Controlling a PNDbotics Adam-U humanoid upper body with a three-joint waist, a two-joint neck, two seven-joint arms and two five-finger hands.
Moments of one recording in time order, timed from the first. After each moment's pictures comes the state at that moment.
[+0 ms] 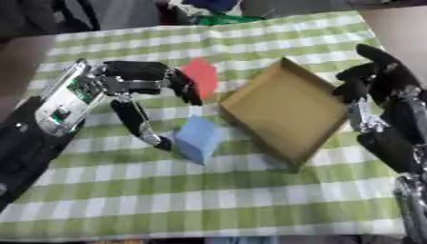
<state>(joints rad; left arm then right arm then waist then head) -0.65 0.47 -0.33 -1.55 -0.46 -0.33 -0.78 -0.27 -0.25 0.15 -1.88 0.09 -0.16 0.08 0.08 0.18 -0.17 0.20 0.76</state>
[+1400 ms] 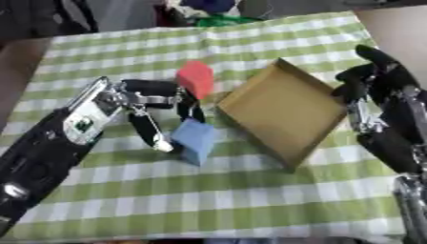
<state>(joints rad) -0.66 0.41 -0.35 -1.41 -0.52 -0.34 -0.77 -0.27 -0.25 0.15 -1.88 0.09 -0.16 0.08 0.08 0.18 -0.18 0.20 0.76</state>
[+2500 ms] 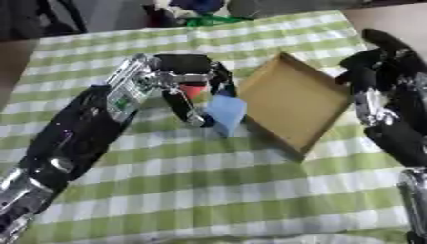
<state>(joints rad) -0.90 0.22 -0.31 -1.13 -0.79 -0.49 -0.52 -0.33 -0.25 0.15 -1.94 0.05 -0.16 0.09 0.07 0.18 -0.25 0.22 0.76</state>
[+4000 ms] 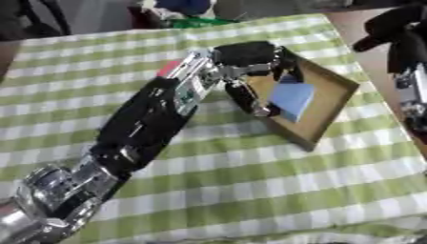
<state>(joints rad) -1.00 0.01 -0.23 -0.97 -0.97 -0.53 -0.36 -0.42 -0.24 0.18 -1.98 -0.04 -0.19 0.13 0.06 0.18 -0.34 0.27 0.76</state>
